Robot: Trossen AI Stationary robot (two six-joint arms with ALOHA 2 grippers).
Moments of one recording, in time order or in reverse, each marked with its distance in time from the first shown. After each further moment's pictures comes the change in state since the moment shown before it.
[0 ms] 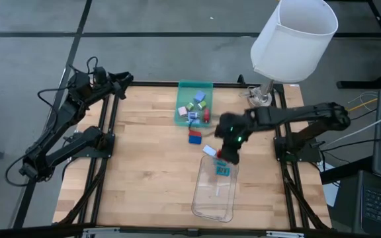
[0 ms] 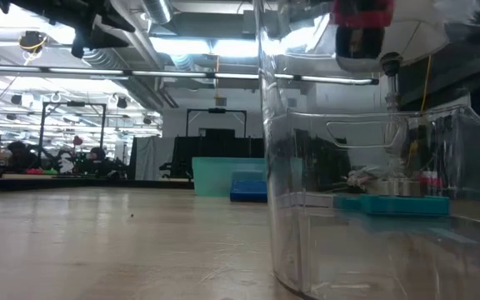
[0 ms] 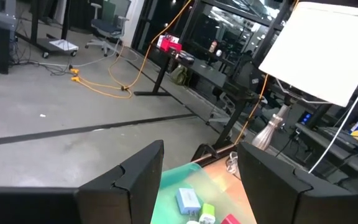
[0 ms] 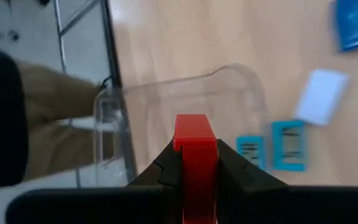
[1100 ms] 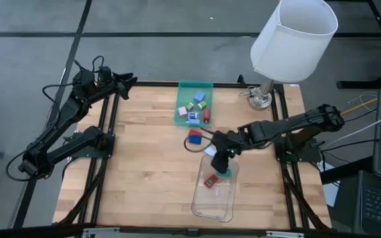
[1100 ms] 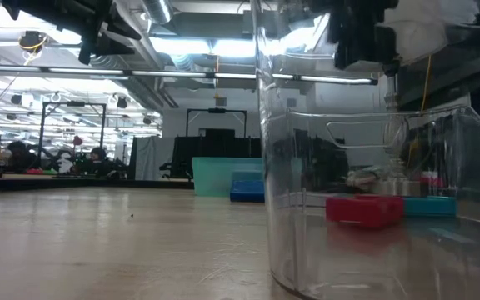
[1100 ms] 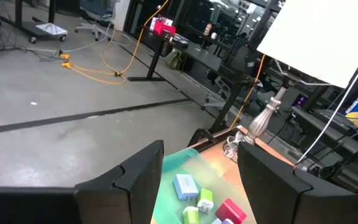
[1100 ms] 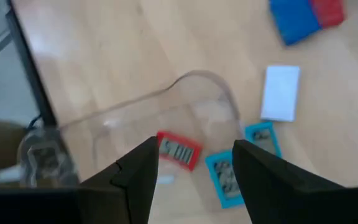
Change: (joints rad) left arm 0.000 0.057 0.000 0.006 0.053 0.027; right arm 0.184 0.099 0.000 0.032 0.419 0.267
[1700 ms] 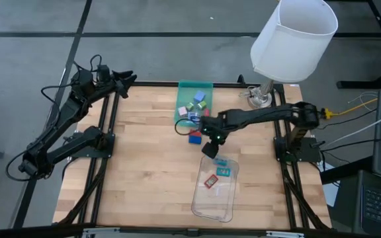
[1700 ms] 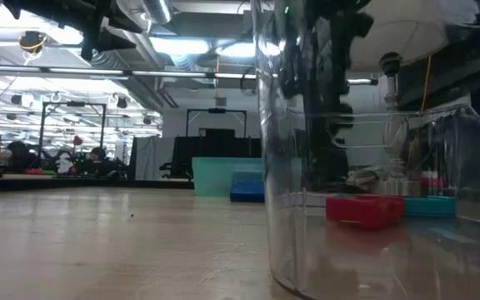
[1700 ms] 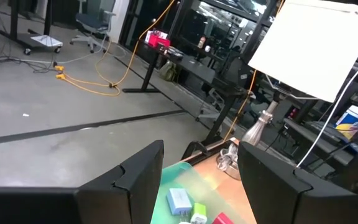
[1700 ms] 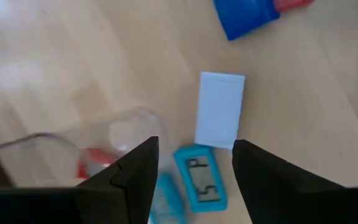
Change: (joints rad) left arm 0.000 -0.001 0.000 0.061 0.004 -0.028; right arm -0.286 0.247 0.000 -0.006 -0.249 -0.255
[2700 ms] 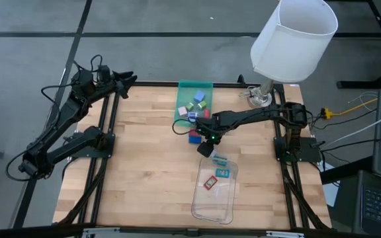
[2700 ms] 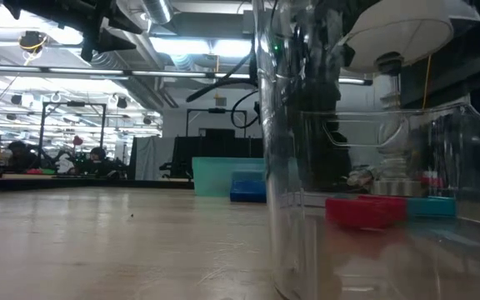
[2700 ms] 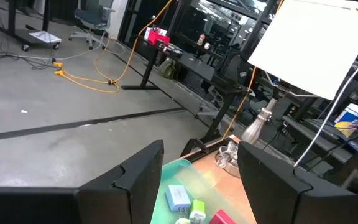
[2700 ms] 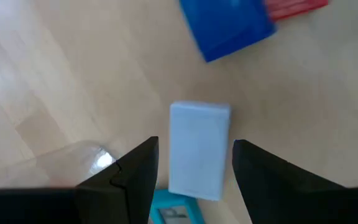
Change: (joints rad) left arm 0.000 0.000 0.000 -0.010 0.007 -0.002; right arm -0.025 0.143 0.000 0.090 0.014 -0.001
